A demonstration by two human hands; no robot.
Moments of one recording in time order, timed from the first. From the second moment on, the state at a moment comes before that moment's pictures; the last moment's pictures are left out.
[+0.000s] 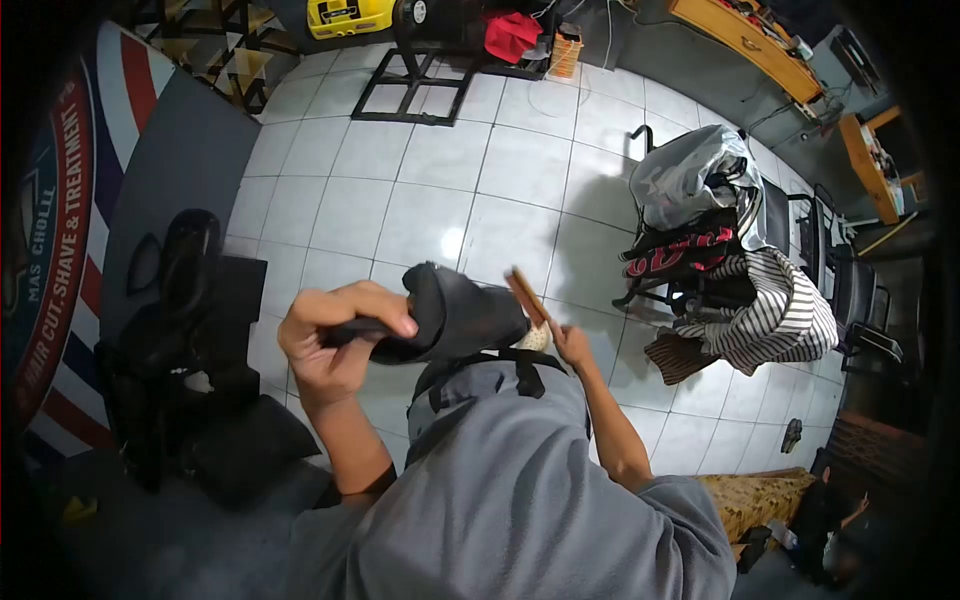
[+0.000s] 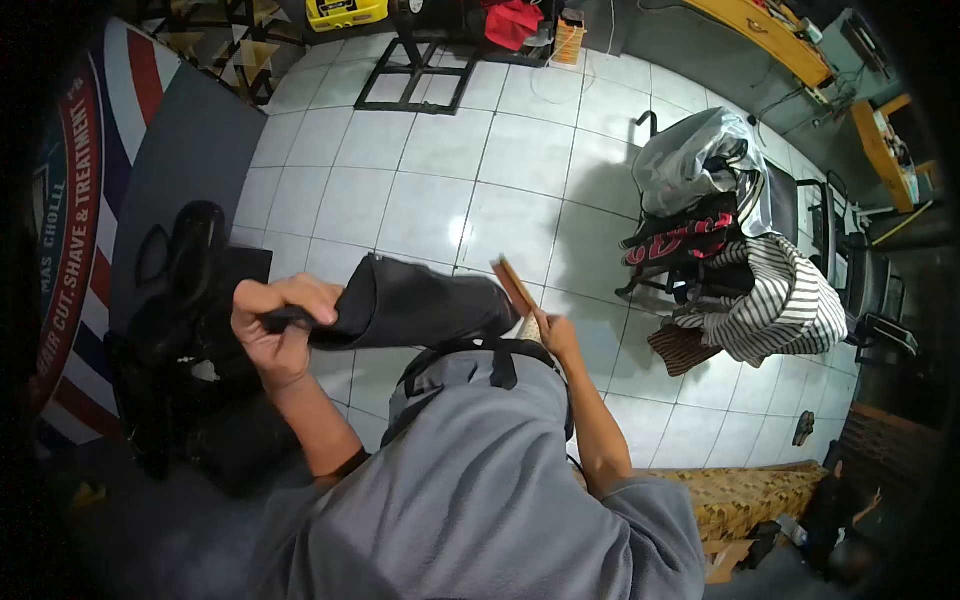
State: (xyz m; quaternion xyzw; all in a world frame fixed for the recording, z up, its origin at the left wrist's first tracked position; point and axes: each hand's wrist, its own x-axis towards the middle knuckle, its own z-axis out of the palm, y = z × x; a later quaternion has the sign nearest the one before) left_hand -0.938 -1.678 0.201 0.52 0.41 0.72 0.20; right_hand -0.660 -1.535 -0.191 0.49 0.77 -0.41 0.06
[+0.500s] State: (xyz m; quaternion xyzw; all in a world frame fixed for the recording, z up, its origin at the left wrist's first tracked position) left_hand -0.950 -1.655 0.212 0.55 0.36 0.74 0.14; right_hand -0.753 -1.514 -0.068 0.34 0.83 -0.44 -0.02
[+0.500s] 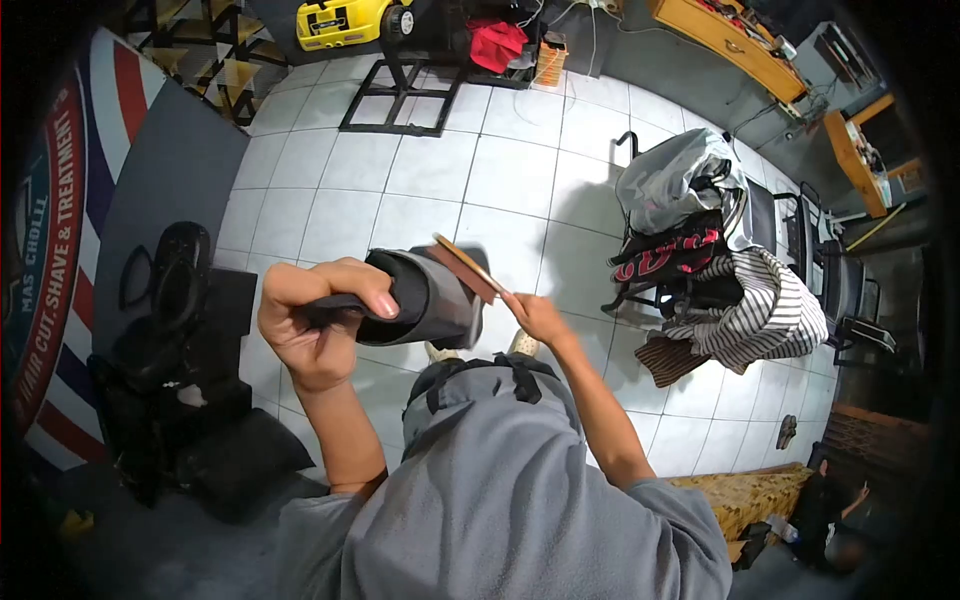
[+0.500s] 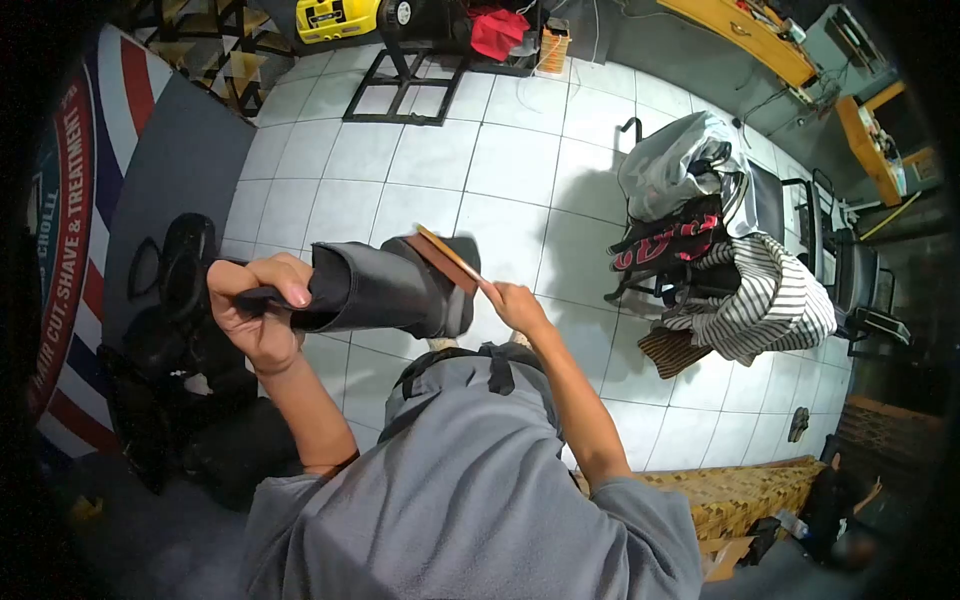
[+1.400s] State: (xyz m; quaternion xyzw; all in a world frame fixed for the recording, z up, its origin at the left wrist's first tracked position) left_hand -0.943 -1.677 0.222 0.49 0.52 0.69 -0.02; right_hand -0.719 -1.536 -0.225 0.26 0.87 -0.38 0.18
